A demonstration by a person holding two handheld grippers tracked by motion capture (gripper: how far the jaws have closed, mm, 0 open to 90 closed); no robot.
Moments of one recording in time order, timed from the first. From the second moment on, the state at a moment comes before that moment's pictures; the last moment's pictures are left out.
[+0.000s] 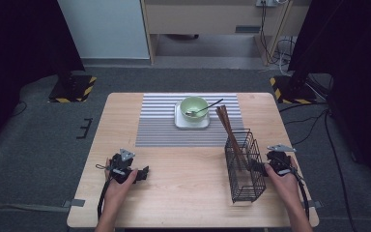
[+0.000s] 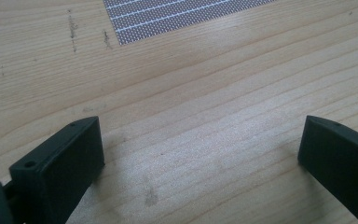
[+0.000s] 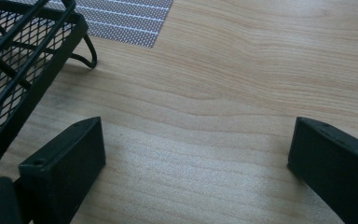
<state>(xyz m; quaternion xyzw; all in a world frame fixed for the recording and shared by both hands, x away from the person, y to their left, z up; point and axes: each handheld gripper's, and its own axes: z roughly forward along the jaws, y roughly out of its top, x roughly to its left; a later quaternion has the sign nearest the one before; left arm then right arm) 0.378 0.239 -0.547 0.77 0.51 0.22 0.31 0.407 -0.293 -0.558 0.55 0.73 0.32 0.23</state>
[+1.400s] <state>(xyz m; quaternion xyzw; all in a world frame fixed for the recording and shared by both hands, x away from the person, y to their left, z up) 0.377 0.239 -0.547 0.77 0.51 0.22 0.31 0.410 -0.294 -0.410 0.46 0.77 0.39 0.20</state>
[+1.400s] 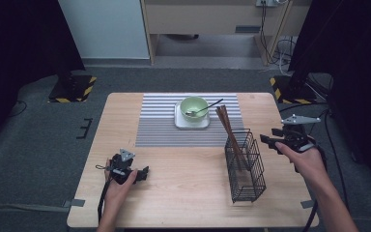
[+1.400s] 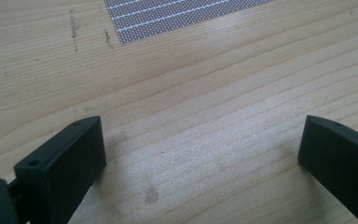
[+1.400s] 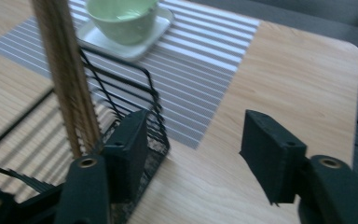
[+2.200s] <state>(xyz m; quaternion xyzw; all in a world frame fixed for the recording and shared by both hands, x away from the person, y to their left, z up) 0.376 0.239 -0.547 0.77 0.51 0.22 0.31 0.432 -0.234 -0.377 0.39 0.78 0.46 0.16</state>
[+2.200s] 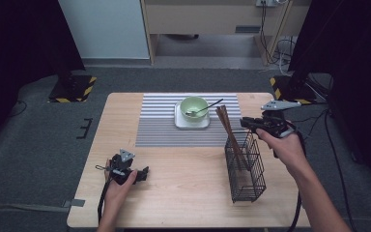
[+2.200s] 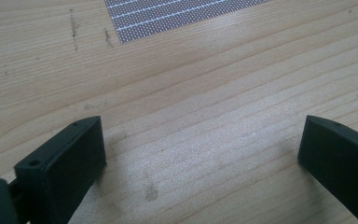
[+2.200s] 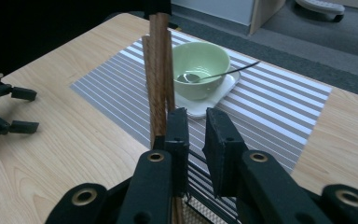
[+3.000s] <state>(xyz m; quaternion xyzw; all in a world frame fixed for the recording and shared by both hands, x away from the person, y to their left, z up) 0.375 0.239 -0.547 0.77 0.51 0.22 0.31 0.451 -0.201 -0.388 0.37 0.80 0.45 0.14</state>
